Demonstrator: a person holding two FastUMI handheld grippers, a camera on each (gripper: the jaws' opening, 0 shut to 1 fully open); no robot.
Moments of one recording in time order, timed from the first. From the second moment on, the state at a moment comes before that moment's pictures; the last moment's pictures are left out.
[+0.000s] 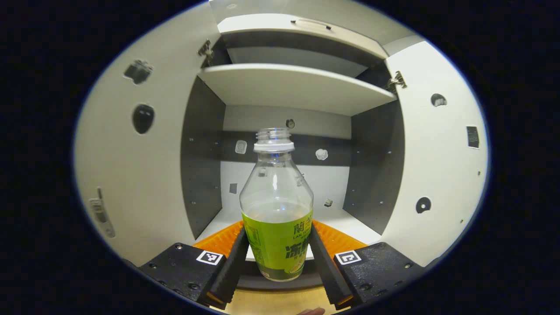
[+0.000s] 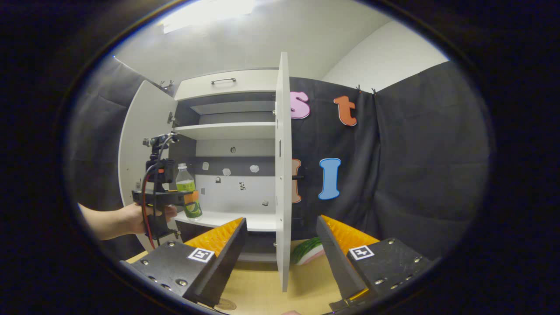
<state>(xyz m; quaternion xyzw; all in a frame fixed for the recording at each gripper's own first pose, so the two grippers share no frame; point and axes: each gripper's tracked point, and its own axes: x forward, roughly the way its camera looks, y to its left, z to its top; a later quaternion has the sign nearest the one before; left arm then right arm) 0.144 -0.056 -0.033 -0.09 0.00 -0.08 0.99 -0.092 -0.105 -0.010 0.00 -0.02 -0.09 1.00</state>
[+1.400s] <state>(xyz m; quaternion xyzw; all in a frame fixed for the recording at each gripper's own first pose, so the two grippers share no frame) -0.074 -0.175 -0.355 0.01 0.06 -0.31 0.95 -0.116 -0.113 -0.026 0.08 0.05 -0.17 0.98</state>
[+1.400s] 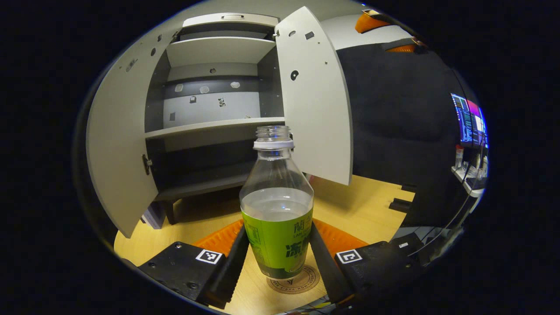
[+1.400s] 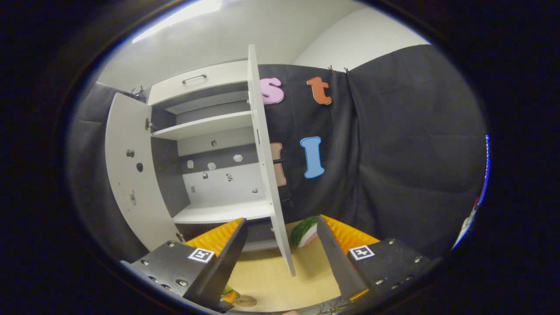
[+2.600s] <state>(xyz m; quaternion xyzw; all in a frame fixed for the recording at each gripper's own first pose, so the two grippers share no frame) -0.073 -0.193 -0.360 0.05 0.07 -0.36 0.93 -0.105 -0.132 -0.041 0.05 0.07 -0.20 0.98</state>
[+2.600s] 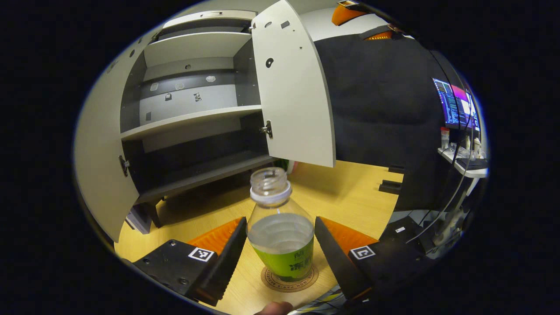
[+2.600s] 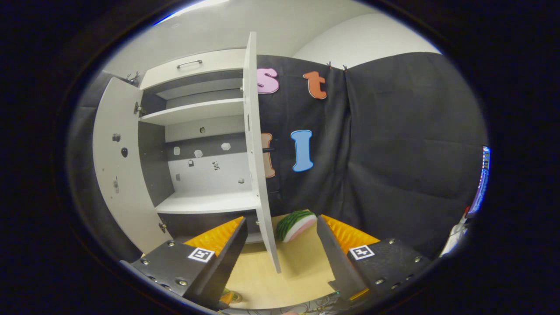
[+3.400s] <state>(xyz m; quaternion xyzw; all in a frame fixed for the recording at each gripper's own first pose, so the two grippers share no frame) -0.046 -0.166 -0.146 -0.06 0.01 -0.29 0.95 -0.074 -0.227 -0.028 0.03 0.03 -0.19 0.98</state>
